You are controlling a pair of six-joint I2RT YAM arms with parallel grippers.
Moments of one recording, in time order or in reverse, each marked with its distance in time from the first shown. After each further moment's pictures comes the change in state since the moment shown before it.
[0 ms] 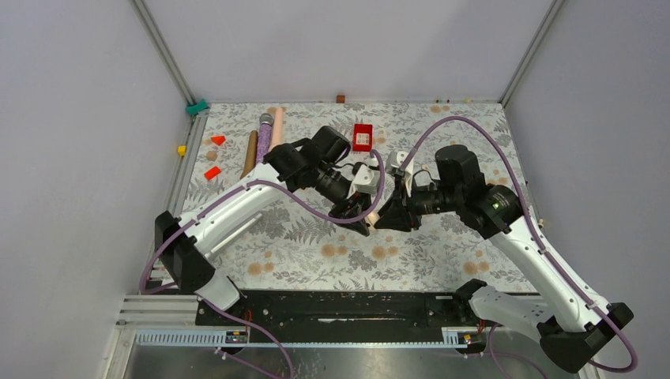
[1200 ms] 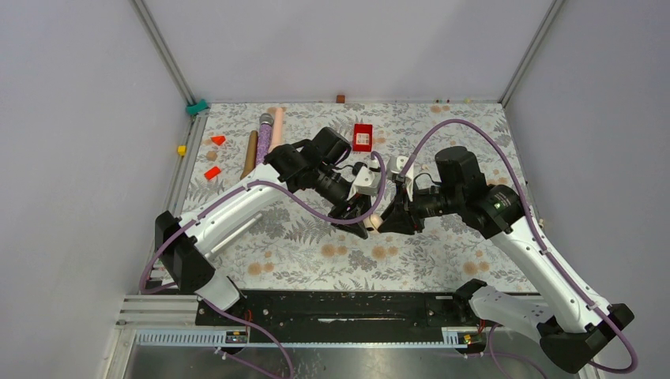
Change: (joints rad) left arm -0.006 0.000 -0.006 -0.011 -0.015 0.003; right arm -0.004 -0.002 0.014 -0.085 -0.009 -0.094
